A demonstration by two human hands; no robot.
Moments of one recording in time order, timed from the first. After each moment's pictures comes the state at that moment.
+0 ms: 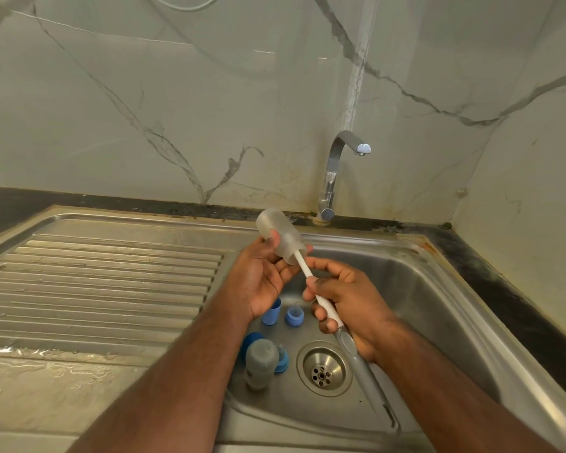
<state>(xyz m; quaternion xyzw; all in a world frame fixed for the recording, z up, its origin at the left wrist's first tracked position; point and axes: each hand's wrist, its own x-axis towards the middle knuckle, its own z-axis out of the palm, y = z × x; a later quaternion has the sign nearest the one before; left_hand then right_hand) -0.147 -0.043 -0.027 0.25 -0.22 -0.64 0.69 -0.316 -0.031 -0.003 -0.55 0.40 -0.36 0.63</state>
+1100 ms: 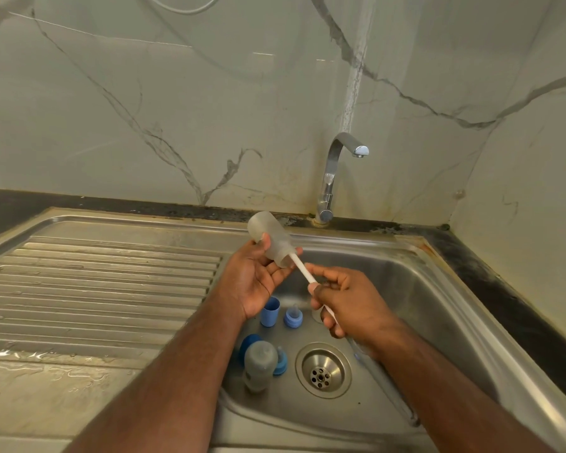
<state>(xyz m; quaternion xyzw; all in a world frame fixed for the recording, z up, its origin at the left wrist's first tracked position) -0.140 -0.045 -0.029 0.27 -0.20 -0.63 0.70 -0.319 -0.037 -0.009 -0.66 0.47 -0.32 0.49</state>
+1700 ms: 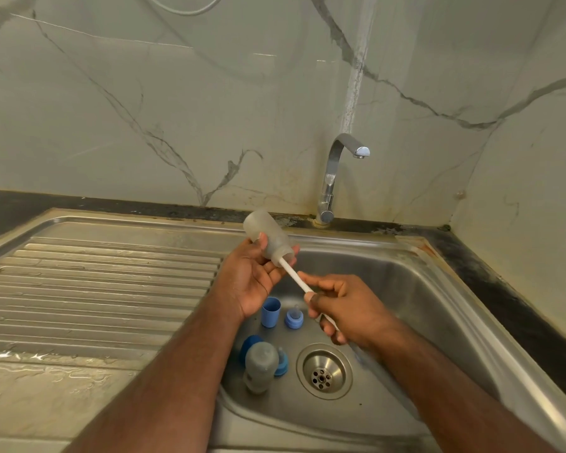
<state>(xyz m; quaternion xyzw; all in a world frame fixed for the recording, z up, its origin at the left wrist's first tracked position) -0.136 -0.045 -0.028 0.27 -0.19 -0.63 0.71 -0.320 -0.033 -0.006 -0.69 0.45 -0.26 0.50</state>
